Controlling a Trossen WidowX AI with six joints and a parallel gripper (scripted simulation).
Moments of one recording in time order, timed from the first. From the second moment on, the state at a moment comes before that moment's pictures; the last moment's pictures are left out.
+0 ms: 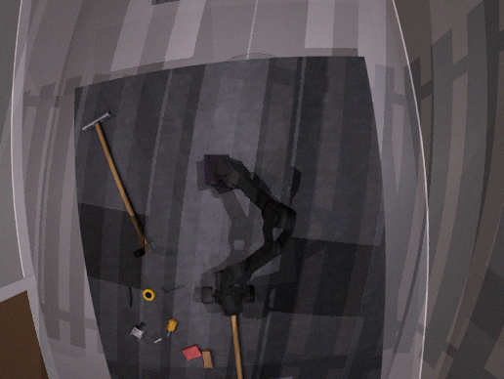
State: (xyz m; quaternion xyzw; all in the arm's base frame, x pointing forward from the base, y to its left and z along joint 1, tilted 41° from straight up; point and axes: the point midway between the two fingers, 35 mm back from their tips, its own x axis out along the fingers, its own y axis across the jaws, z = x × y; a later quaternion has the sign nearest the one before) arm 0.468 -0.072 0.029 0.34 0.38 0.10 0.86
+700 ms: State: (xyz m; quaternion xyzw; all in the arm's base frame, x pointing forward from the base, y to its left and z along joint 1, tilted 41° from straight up) arm 0.436 -0.070 0.030 0.34 0.38 0.09 0.86
